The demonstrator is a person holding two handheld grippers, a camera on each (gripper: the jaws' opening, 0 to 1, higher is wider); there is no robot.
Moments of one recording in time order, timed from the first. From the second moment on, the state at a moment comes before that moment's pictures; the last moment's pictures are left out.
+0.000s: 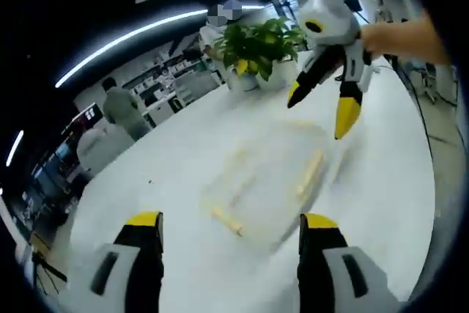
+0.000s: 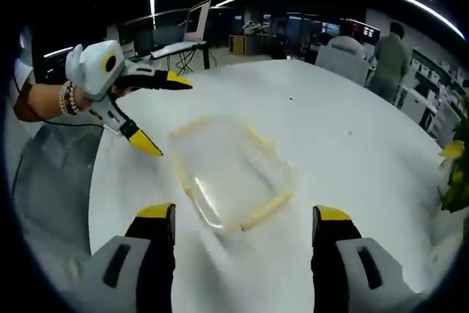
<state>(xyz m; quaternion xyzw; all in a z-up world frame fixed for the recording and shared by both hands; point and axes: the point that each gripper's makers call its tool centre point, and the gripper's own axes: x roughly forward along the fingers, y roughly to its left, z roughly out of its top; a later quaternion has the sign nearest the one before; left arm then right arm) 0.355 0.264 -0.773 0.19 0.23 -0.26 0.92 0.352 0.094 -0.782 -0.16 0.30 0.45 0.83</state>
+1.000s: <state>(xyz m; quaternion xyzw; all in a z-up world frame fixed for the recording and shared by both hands) 0.356 0.248 -0.805 0.10 0.19 -0.24 0.95 0.358 0.139 -0.816 -0.02 0.21 0.36 0.91</state>
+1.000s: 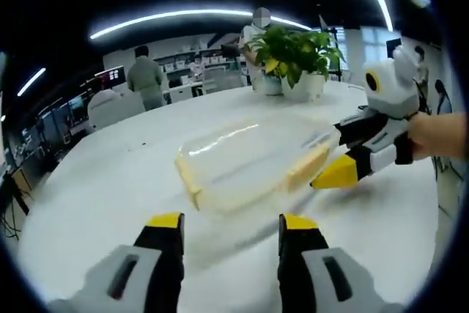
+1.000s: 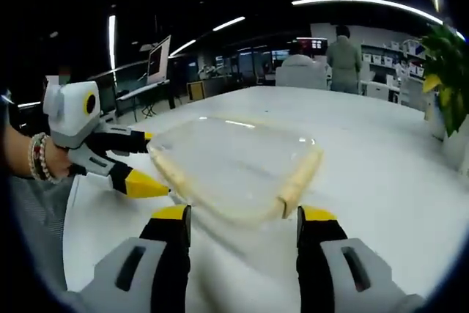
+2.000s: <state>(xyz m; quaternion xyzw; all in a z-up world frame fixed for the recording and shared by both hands) 0.407 0.332 -0.805 0.12 0.24 -0.17 0.95 0.415 0.199 -0.801 -0.02 0.20 0.37 0.91</state>
